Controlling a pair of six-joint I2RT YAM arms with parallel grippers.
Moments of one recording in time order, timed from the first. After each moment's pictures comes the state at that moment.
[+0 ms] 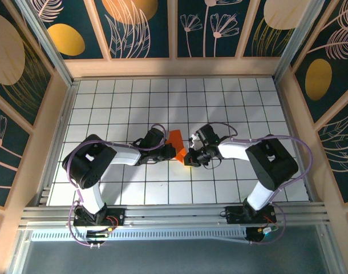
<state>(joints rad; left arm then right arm) -0.70 1.80 0.74 0.25 0.33 -0.84 0.61 1.67 0.75 -0.21 -0.63 0.58</state>
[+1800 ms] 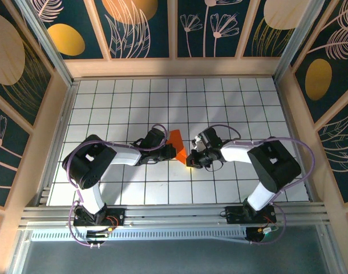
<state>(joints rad) -0.71 1.80 0.75 0.24 0.30 -0.82 0.59 1.63 0.67 -0.15 -0.58 0.62</state>
